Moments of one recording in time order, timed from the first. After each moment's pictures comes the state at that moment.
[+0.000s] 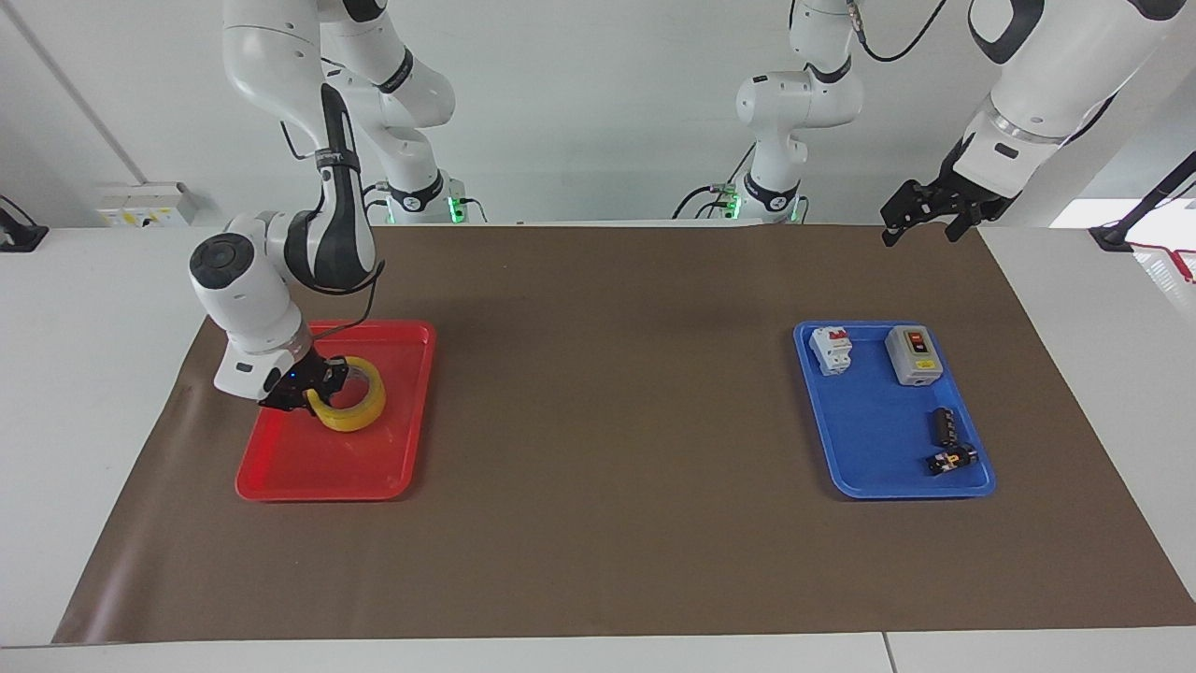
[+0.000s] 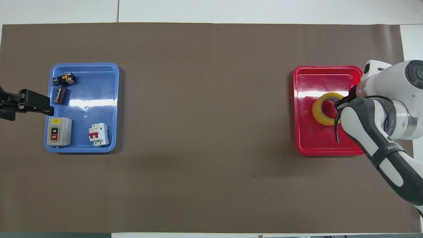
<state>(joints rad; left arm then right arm) -0.04 -0.03 -0.03 -1.58 -0.04 1.44 -0.10 -0.09 0.22 -0.01 -2.07 -0.07 2.33 -0.56</state>
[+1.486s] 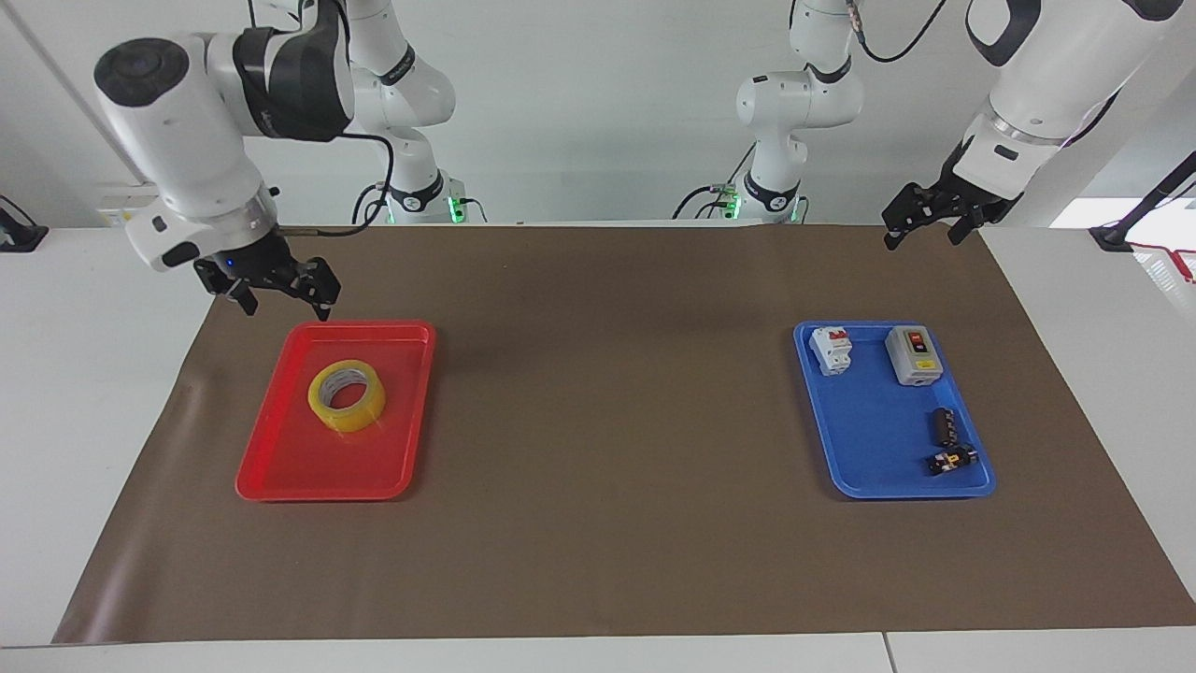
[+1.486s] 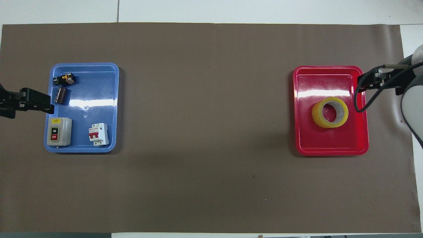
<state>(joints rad) -0.04 -0.03 -0.04 -1.59 -0.03 1.47 -0.10 -0.01 0.04 0.01 -1.61 -0.07 1.62 0.14</state>
